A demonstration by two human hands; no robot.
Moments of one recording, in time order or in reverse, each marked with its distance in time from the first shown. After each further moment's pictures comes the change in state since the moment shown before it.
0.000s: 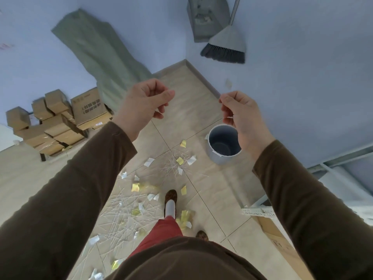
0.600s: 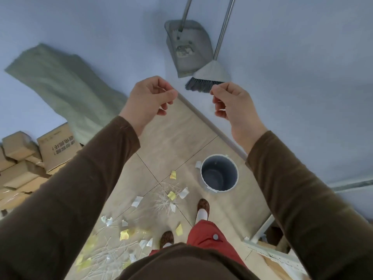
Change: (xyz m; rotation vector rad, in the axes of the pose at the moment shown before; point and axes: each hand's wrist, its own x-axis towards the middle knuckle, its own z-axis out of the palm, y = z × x) left_hand 0.256 0.024 -0.014 -0.042 -0.118 0.042; right_hand 0.198 -0.097 0.056 -0.046 0.084 -0.077
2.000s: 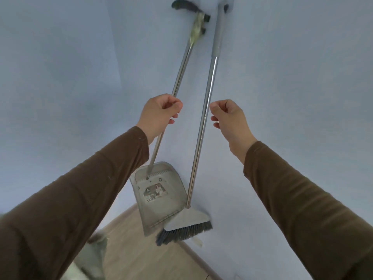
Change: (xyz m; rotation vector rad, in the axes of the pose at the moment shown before) left_hand 0.459 0.245 0.075 0.111 0.024 0.480; right_hand 0.411 -0.252 -0.085 -0.103 0.274 -0.456
